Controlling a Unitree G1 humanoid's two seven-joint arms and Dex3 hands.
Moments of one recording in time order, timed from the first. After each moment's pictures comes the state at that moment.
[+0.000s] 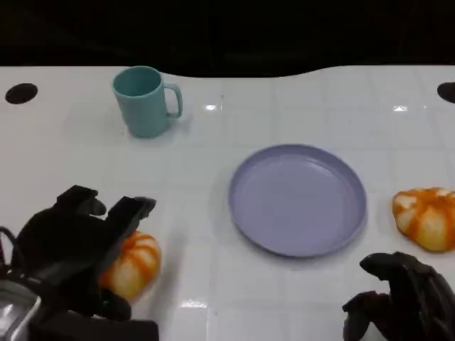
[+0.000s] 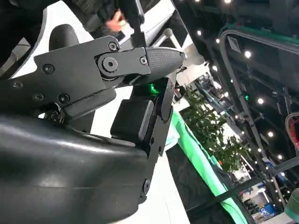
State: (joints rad) left arm 0.05 0.44 -0.11 -0.28 1.04 -0.09 -0.35; right arm 0.13 0.08 -0.18 0.17 0.63 0.04 0.76
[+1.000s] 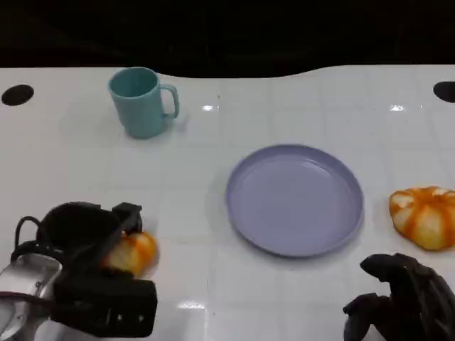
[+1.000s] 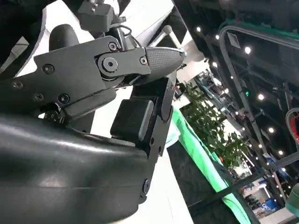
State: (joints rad) left arm -0.32 0.46 -0.38 0.51 0.94 -0.18 0.08; right arm 0.14 0.08 -0.18 0.16 0.63 0.05 0.75
